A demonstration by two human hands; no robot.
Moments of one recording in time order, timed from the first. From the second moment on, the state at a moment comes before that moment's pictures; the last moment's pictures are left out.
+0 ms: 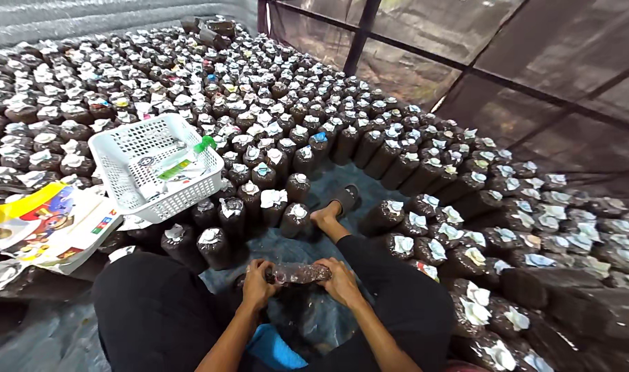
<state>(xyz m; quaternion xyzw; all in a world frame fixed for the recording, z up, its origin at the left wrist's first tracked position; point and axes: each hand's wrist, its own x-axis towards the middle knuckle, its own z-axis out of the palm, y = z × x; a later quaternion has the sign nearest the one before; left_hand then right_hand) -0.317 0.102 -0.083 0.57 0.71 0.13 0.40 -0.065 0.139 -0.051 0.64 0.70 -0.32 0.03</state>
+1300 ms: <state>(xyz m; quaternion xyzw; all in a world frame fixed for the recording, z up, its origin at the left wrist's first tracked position) -0.312 0.103 -0.107 0.58 0.66 0.22 0.43 -0.080 0.135 -0.019 0.65 0.73 -0.21 0.05</state>
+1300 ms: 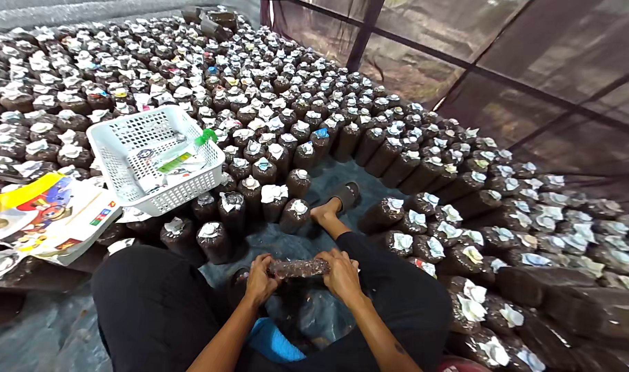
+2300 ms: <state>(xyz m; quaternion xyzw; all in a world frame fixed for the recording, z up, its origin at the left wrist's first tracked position) -0.330 0.095 -0.052 0.51 0.68 0.20 0.48 -0.059 0.140 -0.096 0.53 0.35 -0.74 -0.22</state>
